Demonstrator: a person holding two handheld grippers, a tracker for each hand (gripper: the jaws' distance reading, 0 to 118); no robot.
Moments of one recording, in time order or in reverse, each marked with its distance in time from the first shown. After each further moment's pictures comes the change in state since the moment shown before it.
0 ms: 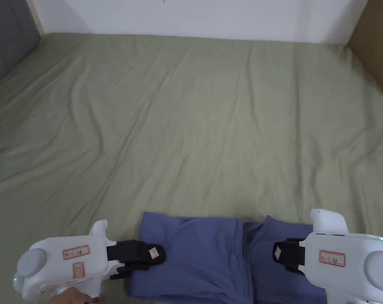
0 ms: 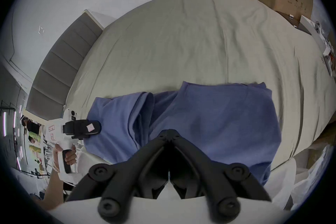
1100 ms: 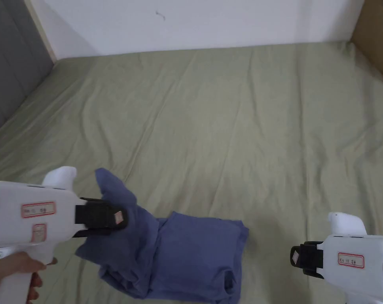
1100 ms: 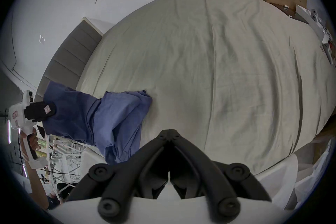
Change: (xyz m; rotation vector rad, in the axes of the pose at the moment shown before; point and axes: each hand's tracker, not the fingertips) left arm 0.193 0.004 0.067 0.061 0.412 -0.475; right arm 0.034 -0.007 0.013 0.019 0.037 -0.059
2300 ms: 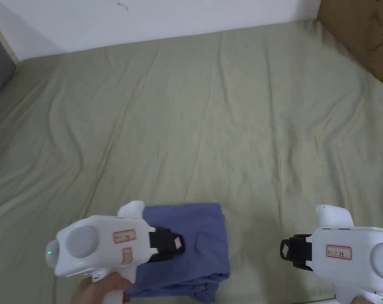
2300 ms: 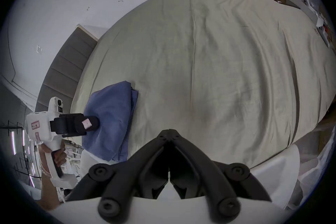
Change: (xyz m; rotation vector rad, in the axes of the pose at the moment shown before) left arm 0.028 -0.053 -0.150 -0.156 -0.106 0.116; right arm 0.031 -0.014 0.004 -0.001 0.003 -0.079
